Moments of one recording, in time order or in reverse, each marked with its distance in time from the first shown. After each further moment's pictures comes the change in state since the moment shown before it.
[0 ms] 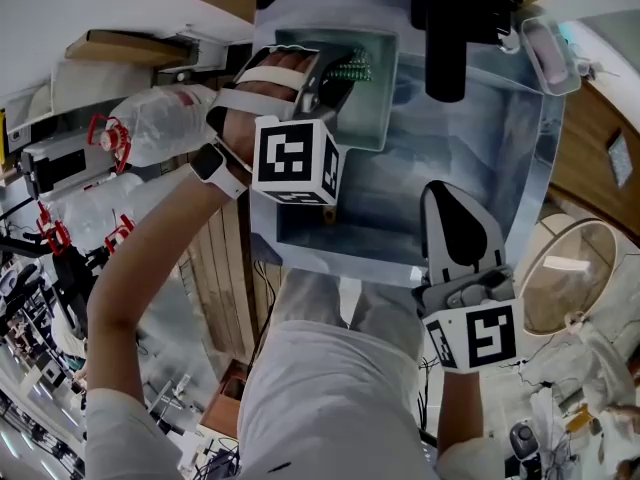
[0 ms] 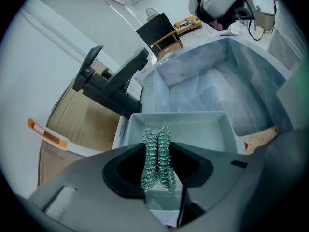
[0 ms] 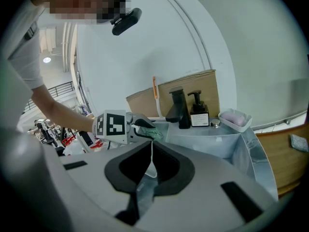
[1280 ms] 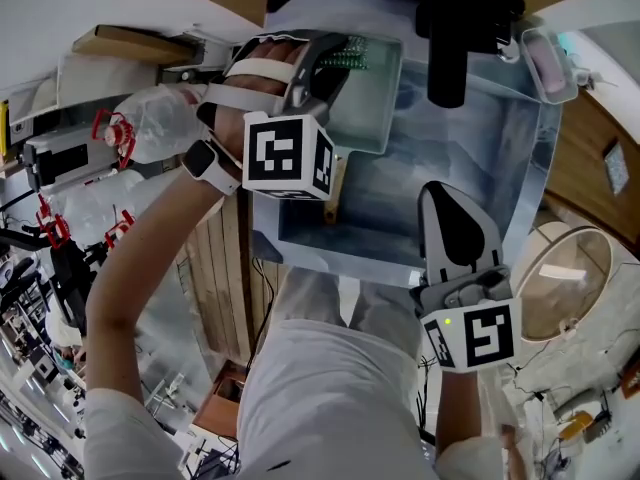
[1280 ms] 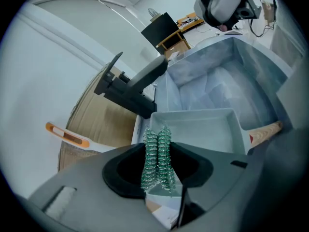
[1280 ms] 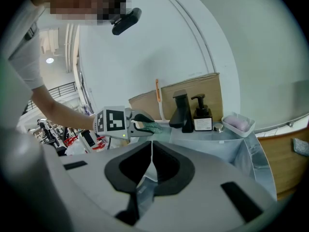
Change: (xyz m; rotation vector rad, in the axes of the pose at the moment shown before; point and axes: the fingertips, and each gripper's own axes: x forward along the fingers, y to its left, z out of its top) left arm -0.020 0.034 -0.006 0.006 0.012 0.100; right arm 0.000 0.006 0.011 -0.014 -0.013 0.024
